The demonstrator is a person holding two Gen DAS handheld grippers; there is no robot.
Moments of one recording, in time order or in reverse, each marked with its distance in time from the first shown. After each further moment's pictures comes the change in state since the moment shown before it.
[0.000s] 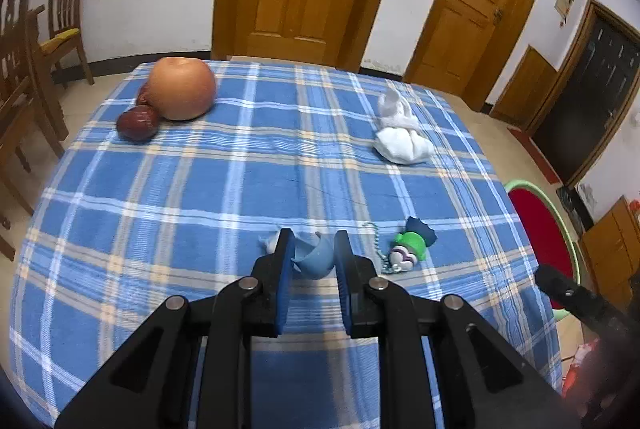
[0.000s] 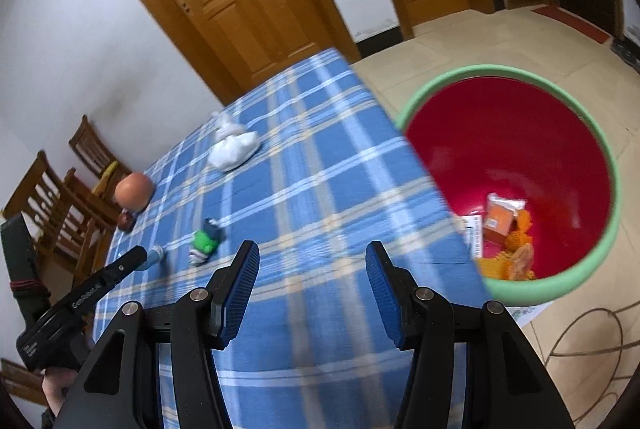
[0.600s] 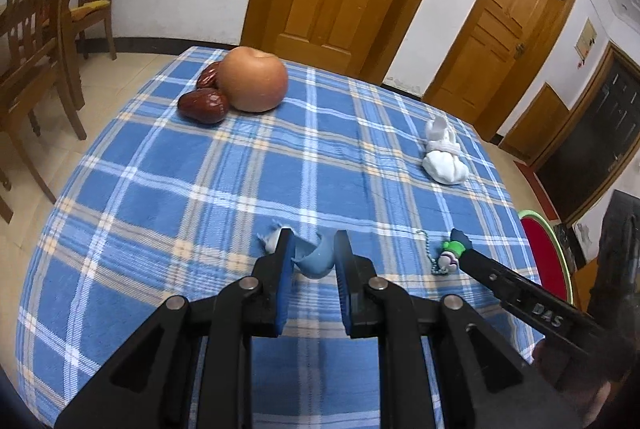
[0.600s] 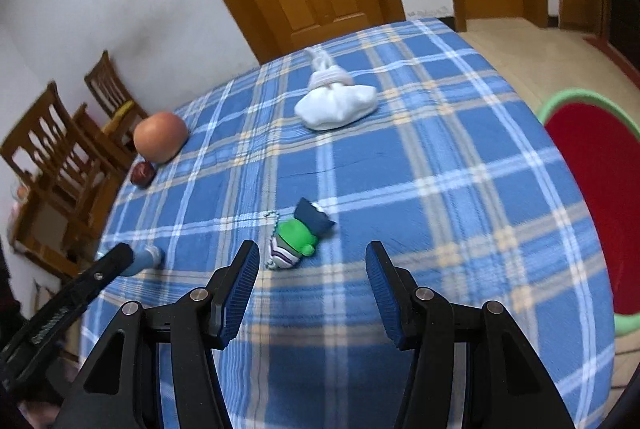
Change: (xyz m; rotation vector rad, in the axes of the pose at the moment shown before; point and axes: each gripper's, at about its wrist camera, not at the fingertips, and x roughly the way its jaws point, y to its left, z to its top) left arm -0.017 0.059 -0.007 -0.134 -0.027 0.002; right arm 0.078 0.100 -0.004 -0.196 0.115 0.003
